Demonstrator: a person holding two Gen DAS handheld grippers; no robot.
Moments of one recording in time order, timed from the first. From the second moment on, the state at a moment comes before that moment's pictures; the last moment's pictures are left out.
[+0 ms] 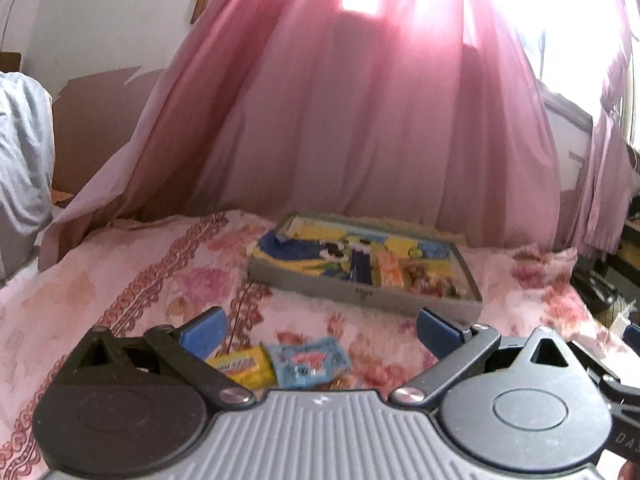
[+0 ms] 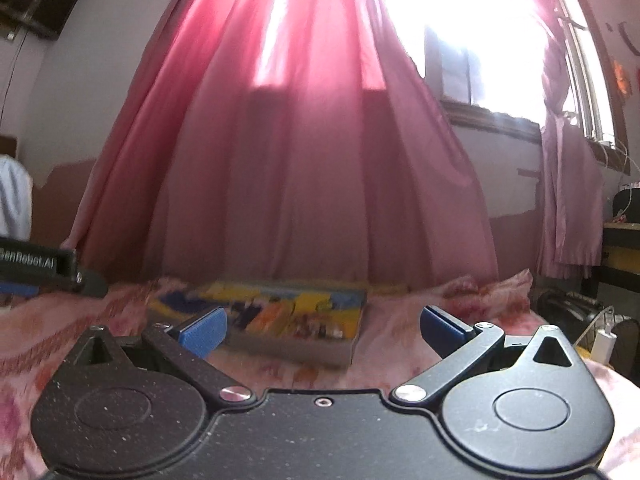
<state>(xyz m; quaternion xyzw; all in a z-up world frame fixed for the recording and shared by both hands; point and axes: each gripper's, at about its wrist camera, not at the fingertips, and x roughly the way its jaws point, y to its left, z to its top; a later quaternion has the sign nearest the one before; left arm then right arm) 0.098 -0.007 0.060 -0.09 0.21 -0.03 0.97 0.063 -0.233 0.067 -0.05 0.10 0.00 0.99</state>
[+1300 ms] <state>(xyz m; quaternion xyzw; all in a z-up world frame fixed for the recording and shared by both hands) 0.120 0.001 -0.039 -0.03 0.35 -0.06 0.93 0.117 -0.204 -0.011 -0.10 0.33 0.12 0.93</state>
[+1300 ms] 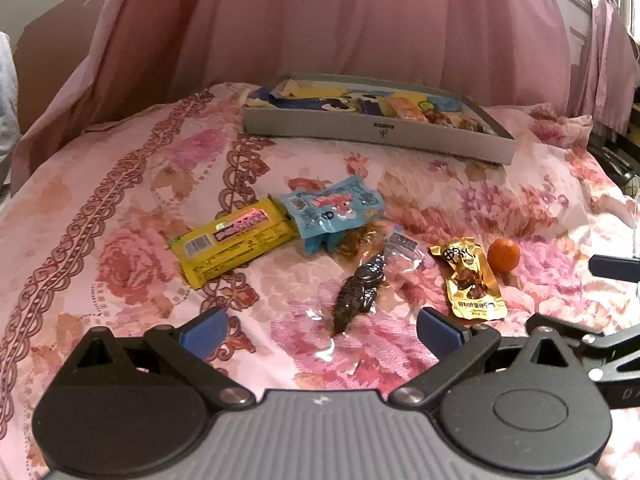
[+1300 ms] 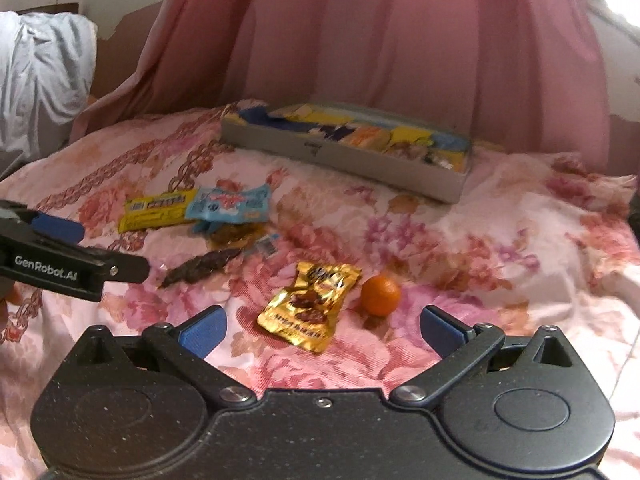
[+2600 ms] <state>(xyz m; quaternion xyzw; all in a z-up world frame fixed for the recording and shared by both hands) 0.188 -0.043 -0.061 0.04 0.36 -0.11 0.92 0.180 -0.228 -0.050 -0.09 0.37 0.09 0.92</state>
